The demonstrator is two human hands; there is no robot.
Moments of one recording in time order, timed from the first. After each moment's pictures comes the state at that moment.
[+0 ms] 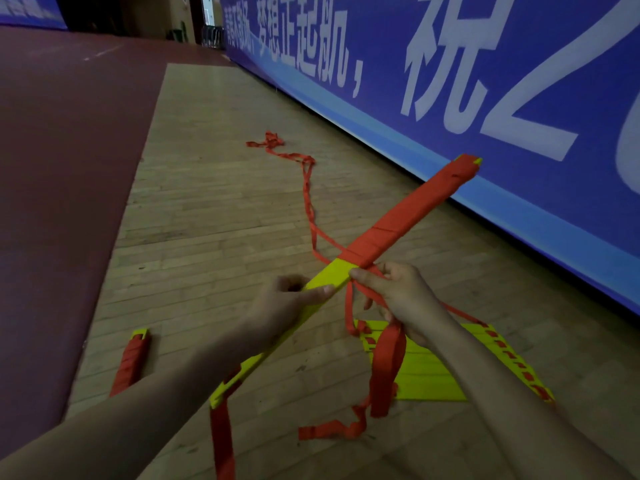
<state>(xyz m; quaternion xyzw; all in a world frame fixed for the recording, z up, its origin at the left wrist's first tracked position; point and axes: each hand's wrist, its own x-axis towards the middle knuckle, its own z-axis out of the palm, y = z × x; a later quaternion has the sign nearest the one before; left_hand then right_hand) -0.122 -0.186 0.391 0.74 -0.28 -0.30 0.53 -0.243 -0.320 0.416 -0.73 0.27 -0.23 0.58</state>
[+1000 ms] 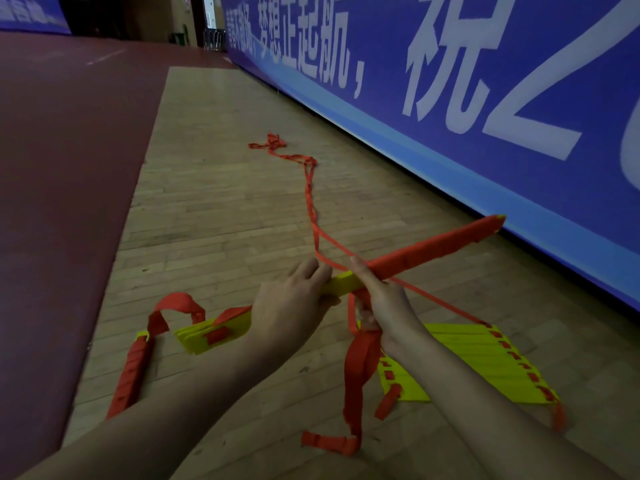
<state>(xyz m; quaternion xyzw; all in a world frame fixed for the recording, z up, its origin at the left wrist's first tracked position) -0.135 -0.186 0.395 0.80 -0.52 0.20 0.20 -0.226 -0.300 0.399 -0.60 0.39 -0.23 0.66</state>
